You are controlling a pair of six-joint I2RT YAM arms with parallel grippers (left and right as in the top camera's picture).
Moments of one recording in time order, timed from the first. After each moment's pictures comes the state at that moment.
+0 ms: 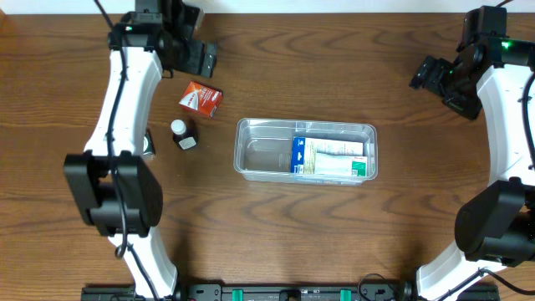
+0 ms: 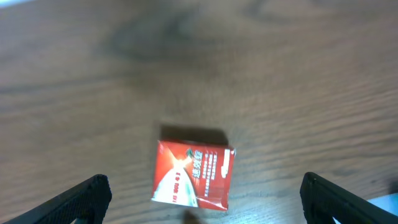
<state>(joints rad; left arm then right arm) -0.04 2.03 1.88 -0.91 0.17 0.20 -0.13 1.85 1.74 -1.16 0.00 0.44</state>
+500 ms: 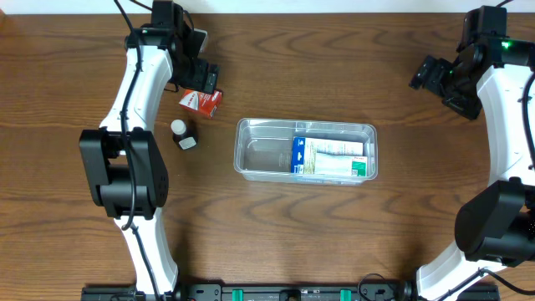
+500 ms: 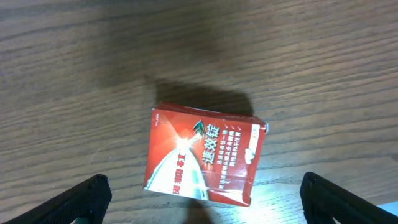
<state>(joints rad) -0.04 2.16 1.88 -0.97 0.10 0.20 -0.13 1.85 1.74 -1.16 0.00 0.44</state>
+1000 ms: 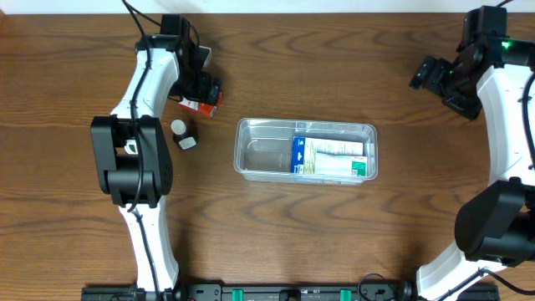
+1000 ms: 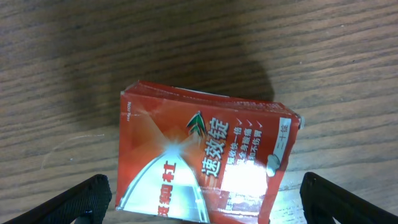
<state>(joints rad) -0.04 2.26 1.88 -1.00 0.09 0.20 -0.13 1.85 1.74 -1.16 0.00 0.44</state>
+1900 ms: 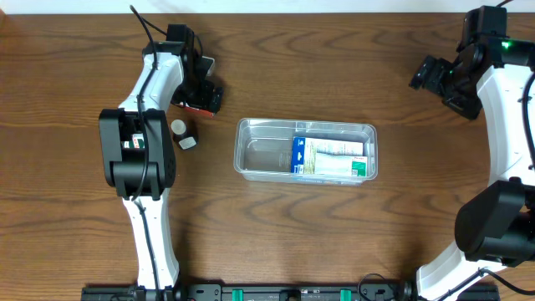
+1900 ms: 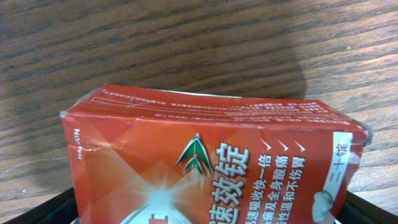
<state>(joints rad) -0.04 2.34 1.88 -0.97 0.09 0.23 -0.13 1.85 1.74 -1.16 0.00 0.44</state>
